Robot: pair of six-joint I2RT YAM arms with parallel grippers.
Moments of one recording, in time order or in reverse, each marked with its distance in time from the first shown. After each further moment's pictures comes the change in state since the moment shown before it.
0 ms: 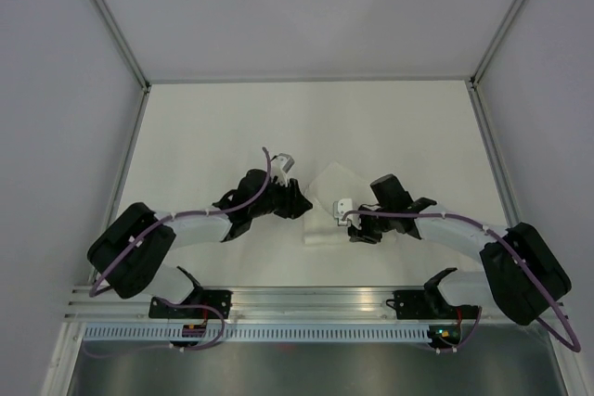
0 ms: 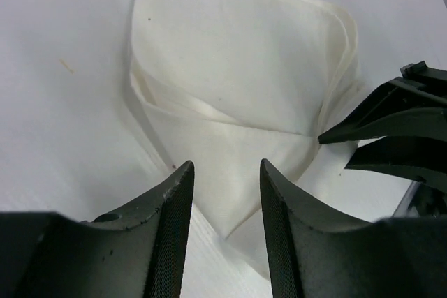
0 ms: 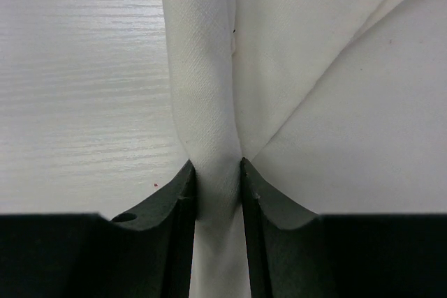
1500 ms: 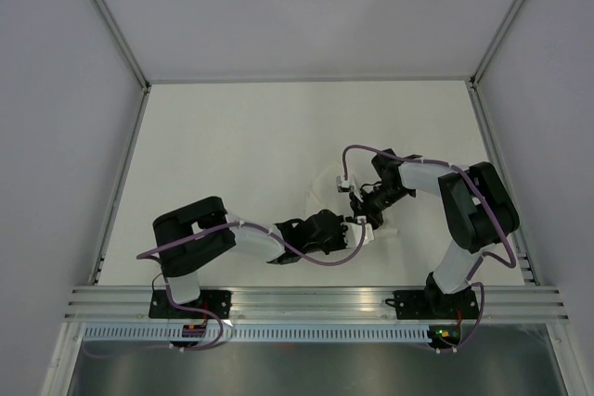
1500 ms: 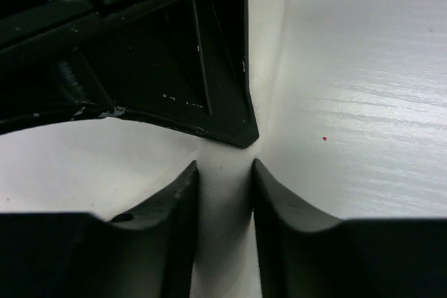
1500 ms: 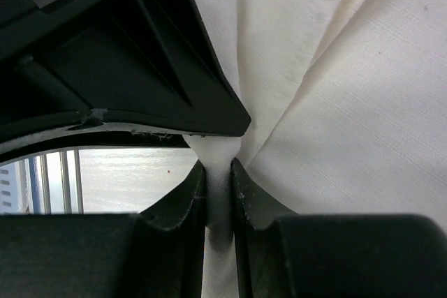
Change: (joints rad) left arm -0.491 0.326 0.202 0.051 -0.324 0.830; right arm -0.217 0.474 0.395 -0.484 -0.311 -0.156
